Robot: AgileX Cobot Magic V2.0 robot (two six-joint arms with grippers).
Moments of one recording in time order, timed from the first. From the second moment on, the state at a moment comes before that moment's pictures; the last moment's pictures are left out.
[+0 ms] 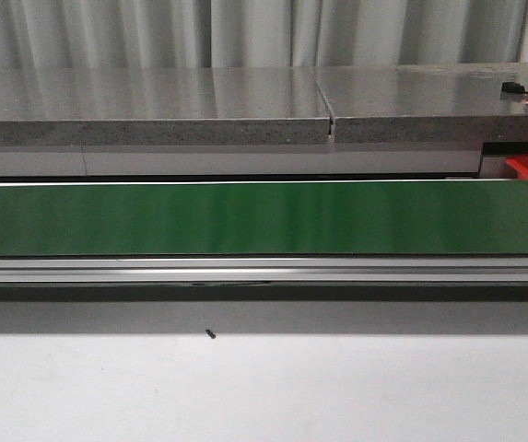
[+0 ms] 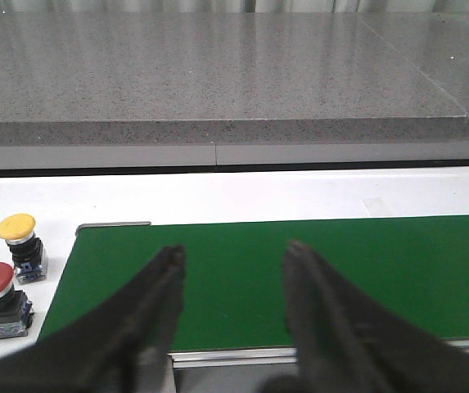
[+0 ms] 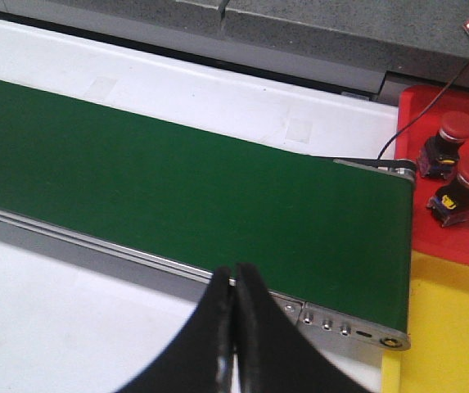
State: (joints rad) left arm 0.11 0.39 -0.51 -0.51 0.50 0.45; right arm -0.11 0.56 -0.64 0.44 0.70 -0.48
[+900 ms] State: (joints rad) left arm 0.30 0.93 -0.87 -0.06 0.59 -0.08; right arm -0.11 0.56 -0.64 0.44 0.70 -0.48
